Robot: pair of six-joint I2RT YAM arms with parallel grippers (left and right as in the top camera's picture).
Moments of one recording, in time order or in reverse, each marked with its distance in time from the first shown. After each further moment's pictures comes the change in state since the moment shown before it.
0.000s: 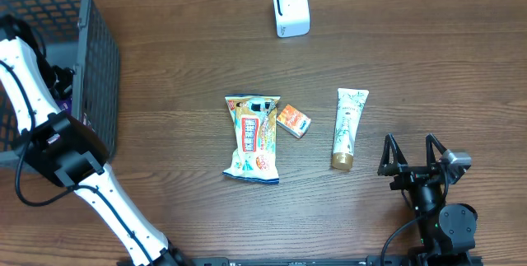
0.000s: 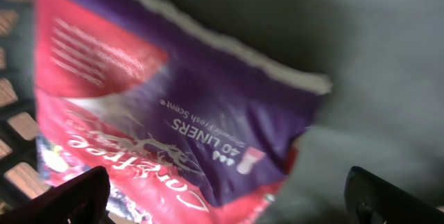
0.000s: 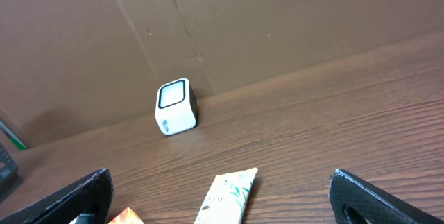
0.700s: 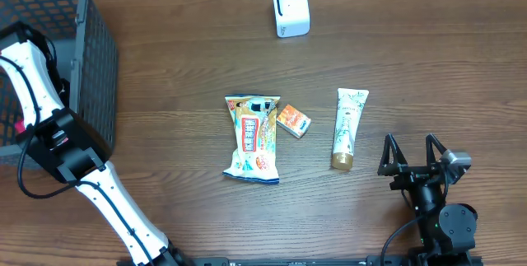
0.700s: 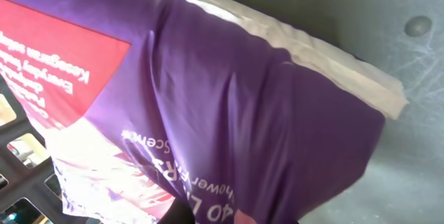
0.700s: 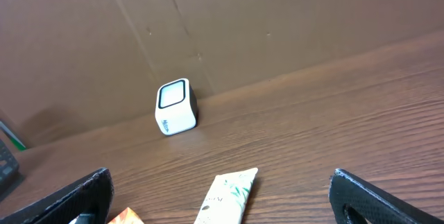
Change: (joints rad) left arm -0.005 0.069 -0.008 -0.039 -0.155 0.061; right arm 0.000 0.000 0.000 -0.001 0.000 0.000
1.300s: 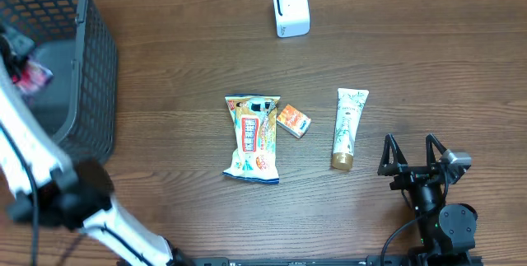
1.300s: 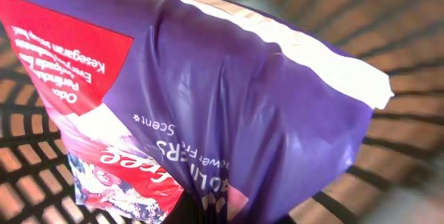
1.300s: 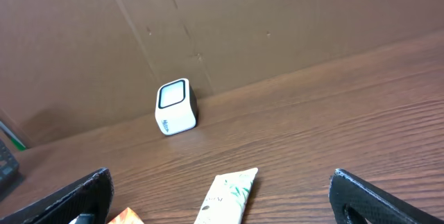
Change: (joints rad) left arm -0.023 -0.588 -0.016 0.196 0.235 -0.035; right arm 0.000 0.000 0.000 0.001 0.000 0.000
